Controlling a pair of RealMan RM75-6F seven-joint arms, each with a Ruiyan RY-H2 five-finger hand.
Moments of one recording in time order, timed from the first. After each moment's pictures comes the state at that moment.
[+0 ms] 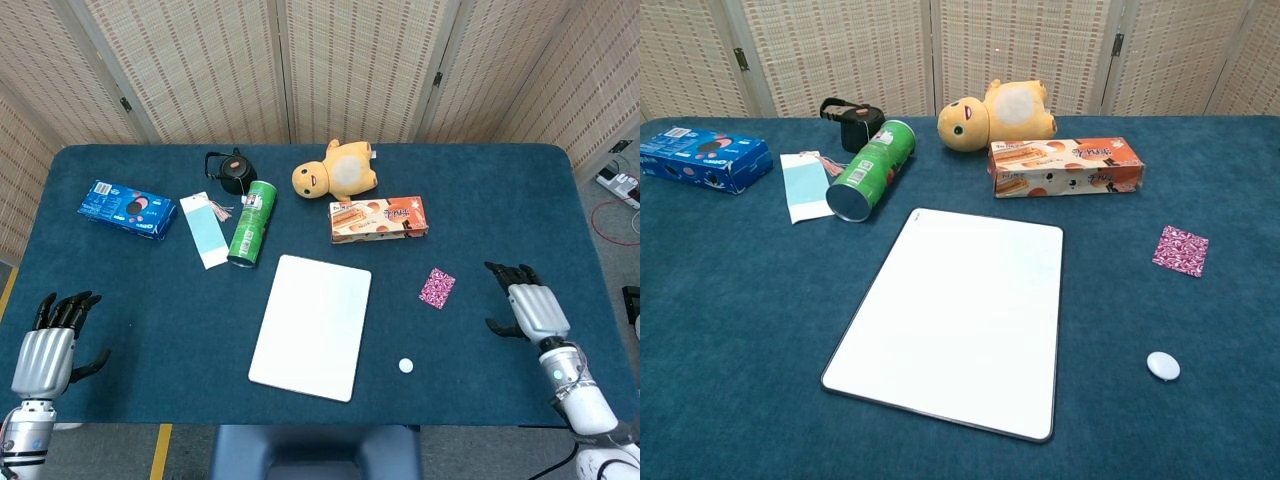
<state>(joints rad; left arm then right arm) -0.14 -1.19 -0.07 -1.73 1.43 1.47 0.23 0.36 -1.13 0.16 -1.65 -1.18 0.94 -0.06</state>
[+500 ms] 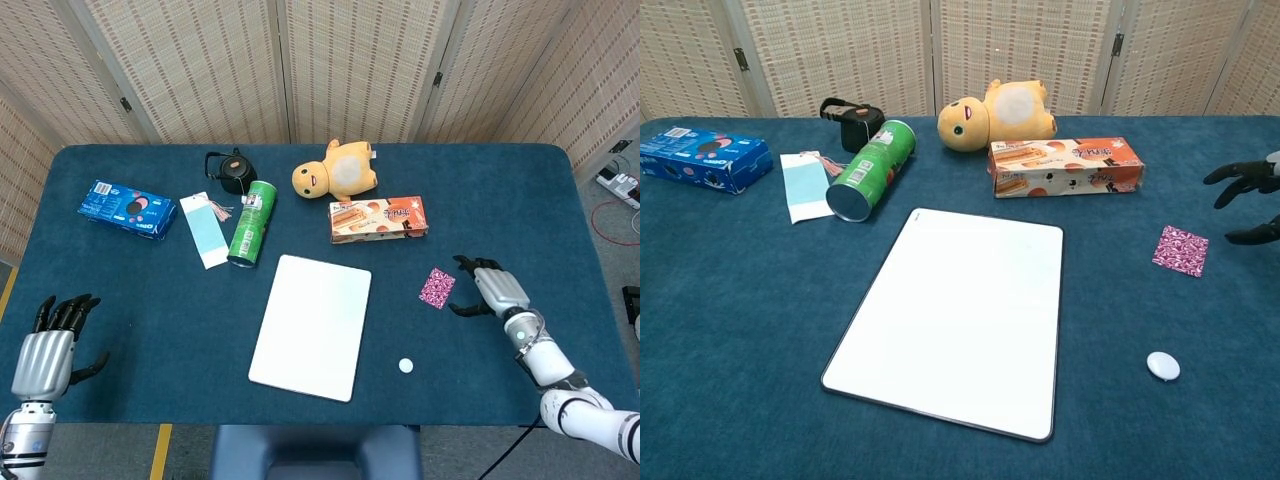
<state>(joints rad) -0.14 -1.19 -0.06 -1.72 1.43 1.46 0.23 0.58 -1.22 0.18 -1.49 -0.93 0.66 -0.07</state>
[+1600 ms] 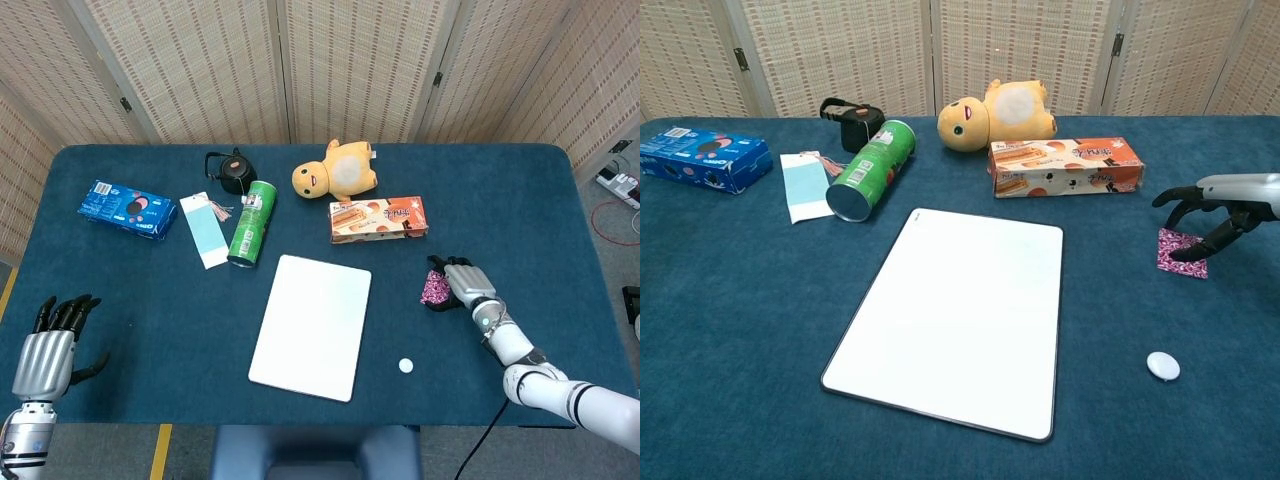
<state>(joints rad) -0.14 -1.20 -0.07 -1.72 1.42 1.46 0.23 0.73 -1.38 0.12 -1.31 -0.83 0.59 -0.12</state>
